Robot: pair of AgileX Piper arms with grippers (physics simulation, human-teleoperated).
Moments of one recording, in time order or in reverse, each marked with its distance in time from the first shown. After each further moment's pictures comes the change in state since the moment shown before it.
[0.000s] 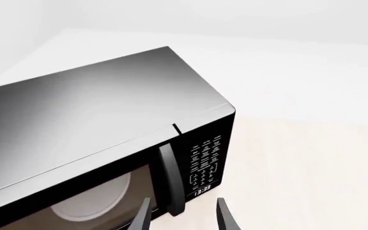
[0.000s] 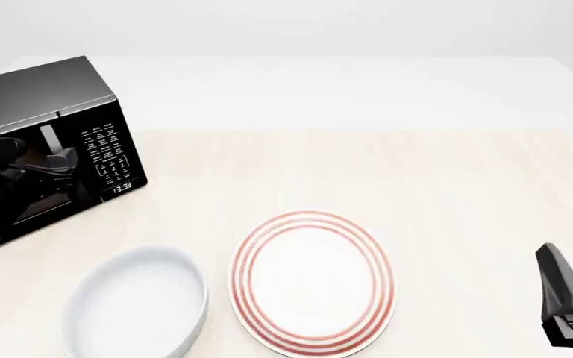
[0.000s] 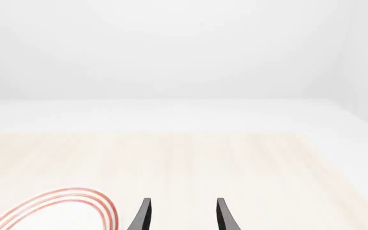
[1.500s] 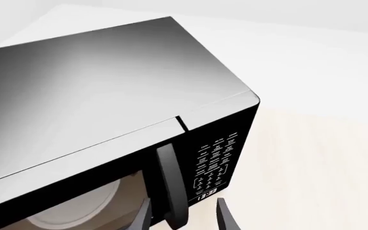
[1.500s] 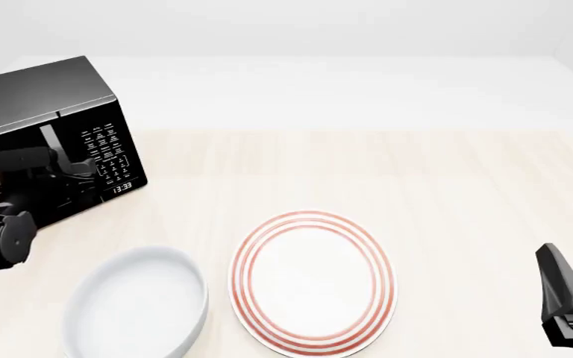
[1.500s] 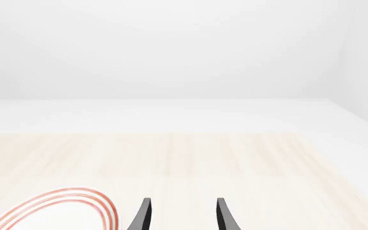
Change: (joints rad) left arm 0.010 0.321 -0.098 -0.156 -0.033; right arm 0.000 0.000 0.000 0.000 0.000
